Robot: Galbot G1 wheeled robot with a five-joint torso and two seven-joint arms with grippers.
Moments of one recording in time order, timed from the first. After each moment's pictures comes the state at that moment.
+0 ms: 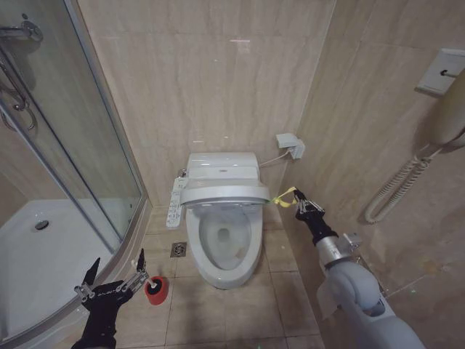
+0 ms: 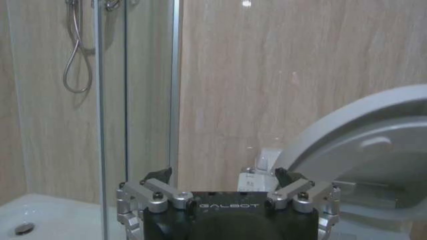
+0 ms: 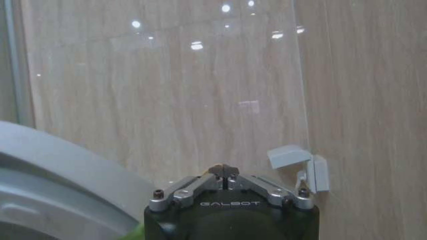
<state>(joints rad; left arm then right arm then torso) 1.95 -1.41 -0.58 -2.50 -0.20 -0.01 -0.25 -1.20 1.16 0.54 2.01 0.52 -0.04 0.05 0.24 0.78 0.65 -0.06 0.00</state>
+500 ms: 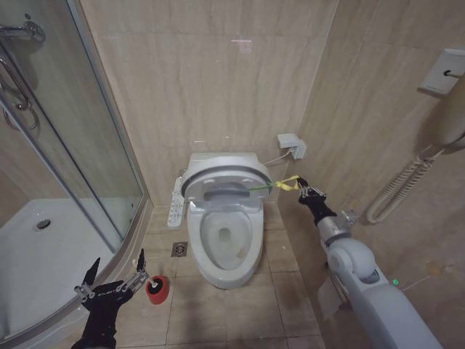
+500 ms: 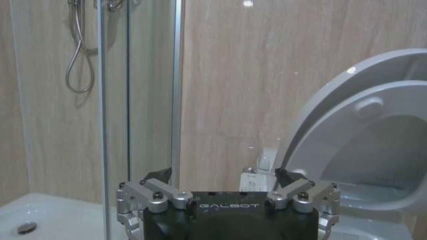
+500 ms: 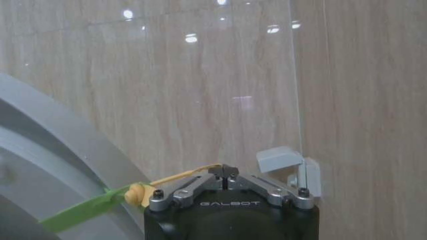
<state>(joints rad) 1.95 -1.41 -0.58 -2.50 -0.20 -0.01 -0.25 -1.02 1.07 0.49 1.88 0.60 -0.10 0.09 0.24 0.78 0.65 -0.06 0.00</state>
